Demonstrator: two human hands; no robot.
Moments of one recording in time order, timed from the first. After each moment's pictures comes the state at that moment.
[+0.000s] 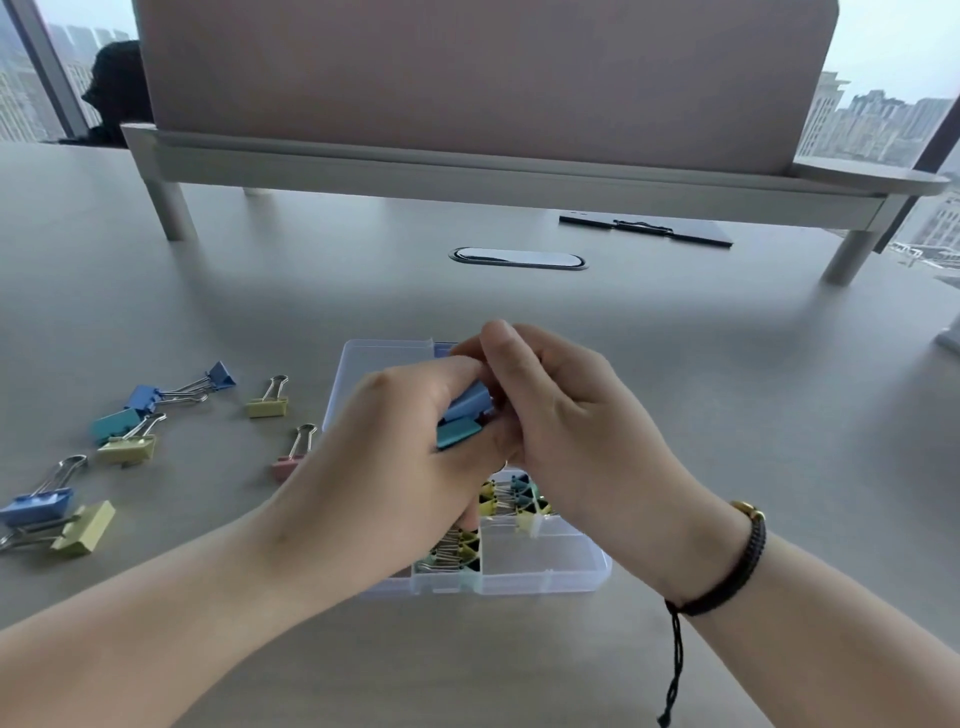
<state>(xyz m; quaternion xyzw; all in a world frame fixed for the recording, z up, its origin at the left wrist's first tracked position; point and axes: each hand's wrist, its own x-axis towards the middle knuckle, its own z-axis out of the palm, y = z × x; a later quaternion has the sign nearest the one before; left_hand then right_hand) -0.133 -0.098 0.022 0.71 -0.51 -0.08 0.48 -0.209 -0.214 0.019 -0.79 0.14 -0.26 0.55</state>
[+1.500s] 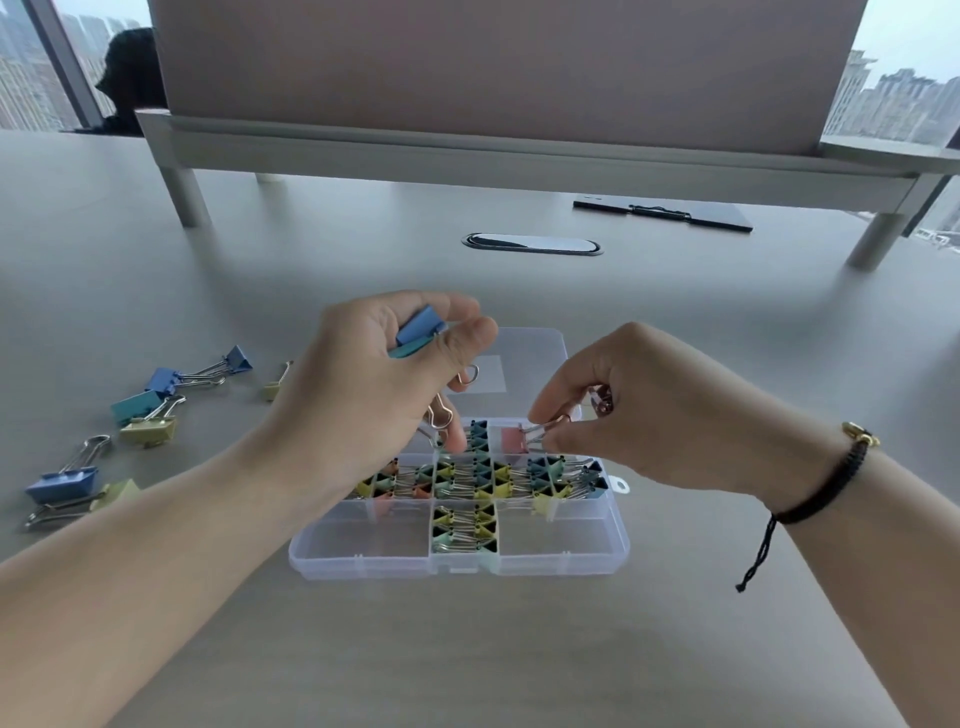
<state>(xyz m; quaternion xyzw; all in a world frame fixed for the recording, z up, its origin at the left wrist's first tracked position) -0.107 -0.102 0.027 0.69 -0.37 -0.15 0.61 -0.232 -0.257 0.041 -0.96 0.15 -0.07 0.23</state>
